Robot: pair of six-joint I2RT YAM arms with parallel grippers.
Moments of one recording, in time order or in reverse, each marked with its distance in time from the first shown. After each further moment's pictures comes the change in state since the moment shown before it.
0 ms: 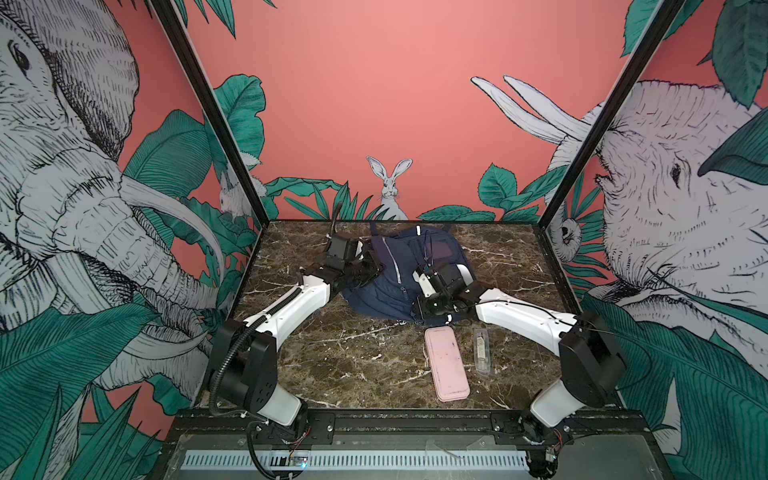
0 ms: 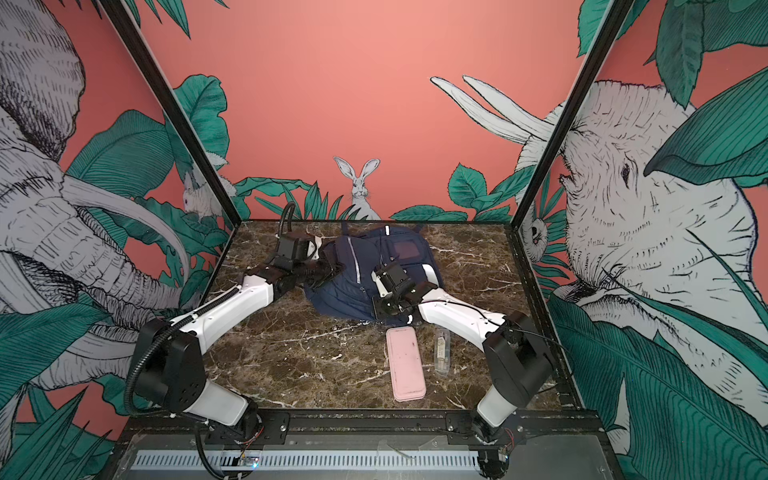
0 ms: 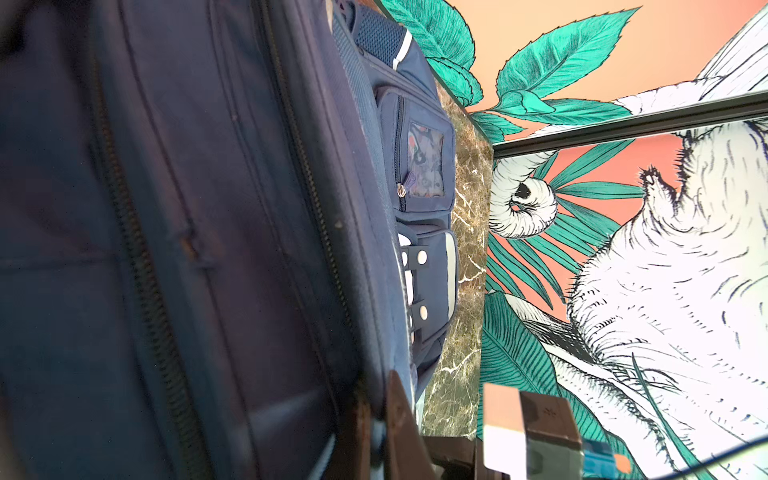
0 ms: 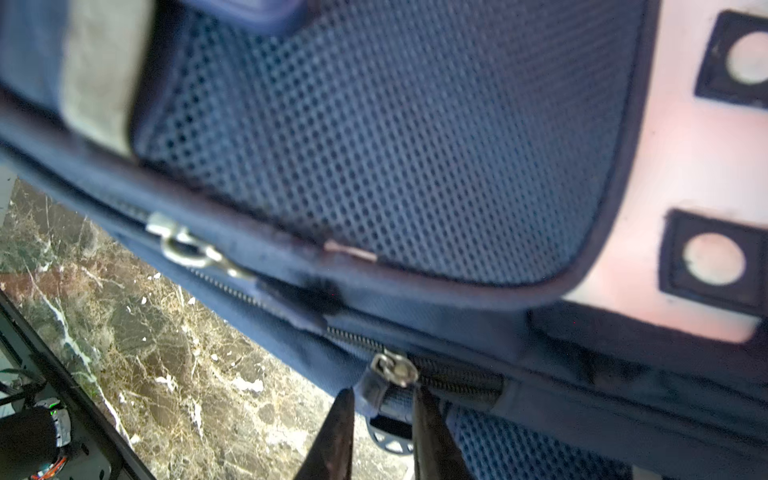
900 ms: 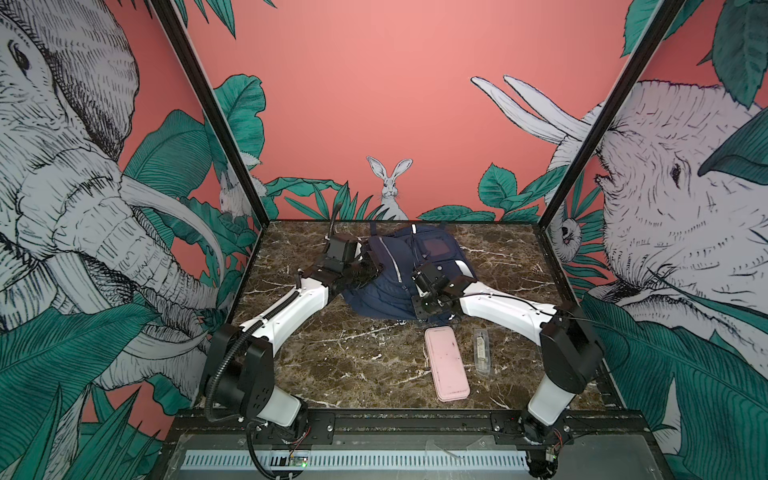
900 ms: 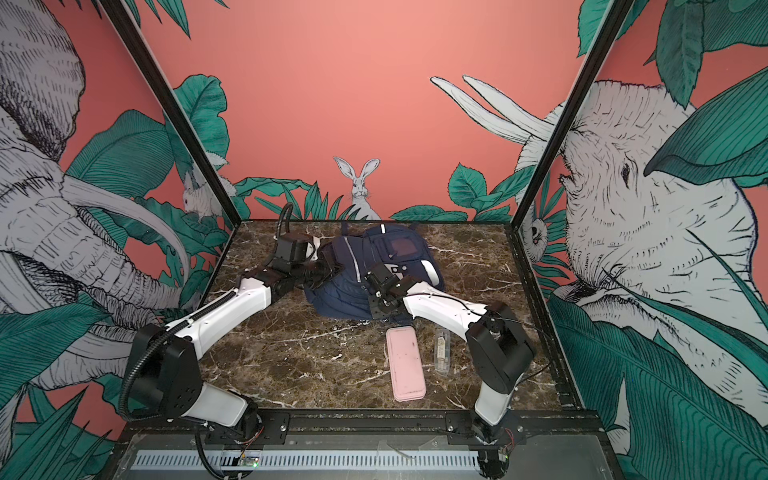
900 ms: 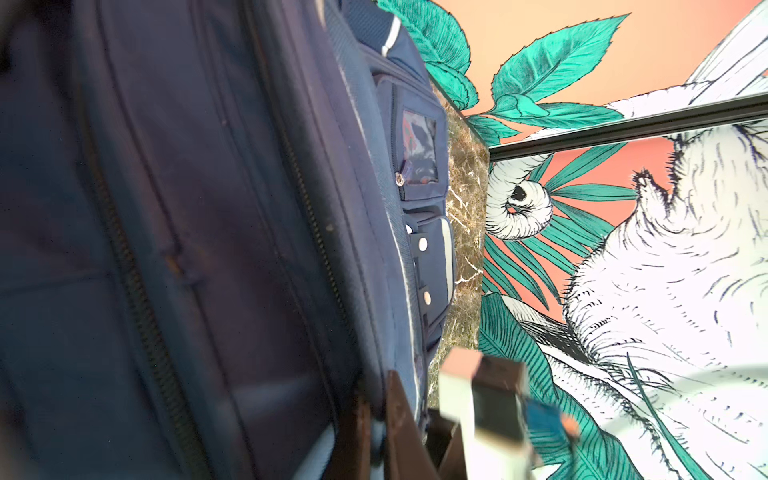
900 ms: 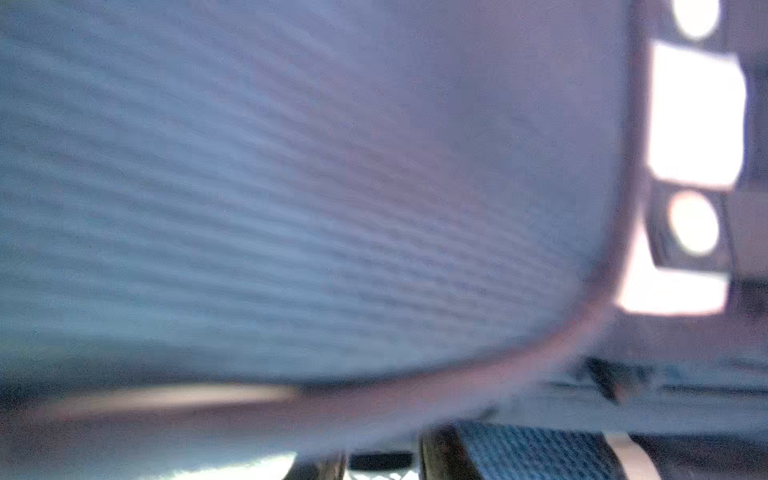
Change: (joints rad) left arm 0.002 -0.048 -0.032 0.000 -0.013 0.000; right arm 0.017 0.091 0.100 -0.158 0.227 0.045
